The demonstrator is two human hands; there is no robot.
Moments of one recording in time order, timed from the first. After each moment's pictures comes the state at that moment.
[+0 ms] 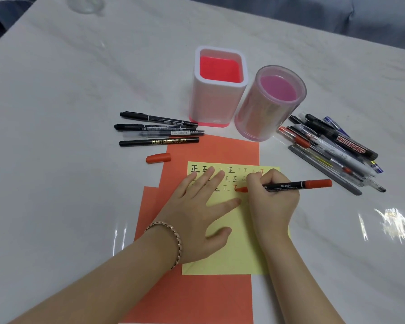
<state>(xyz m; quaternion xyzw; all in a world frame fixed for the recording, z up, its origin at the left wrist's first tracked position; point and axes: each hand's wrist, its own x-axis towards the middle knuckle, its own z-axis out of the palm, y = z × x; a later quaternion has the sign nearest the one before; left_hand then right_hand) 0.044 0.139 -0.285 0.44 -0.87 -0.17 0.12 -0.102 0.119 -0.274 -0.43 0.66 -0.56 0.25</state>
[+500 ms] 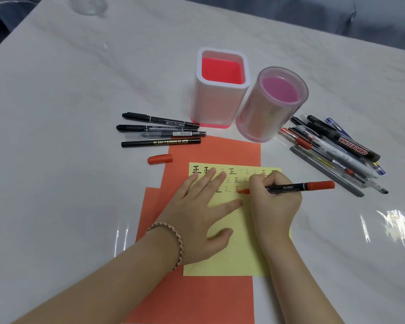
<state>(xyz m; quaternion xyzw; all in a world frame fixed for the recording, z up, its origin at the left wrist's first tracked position) 0.044 0.138 -0.286 0.44 -0.87 -0.16 0.12 -0.101 0.120 -0.272 -0.42 0.68 -0.54 0.24</state>
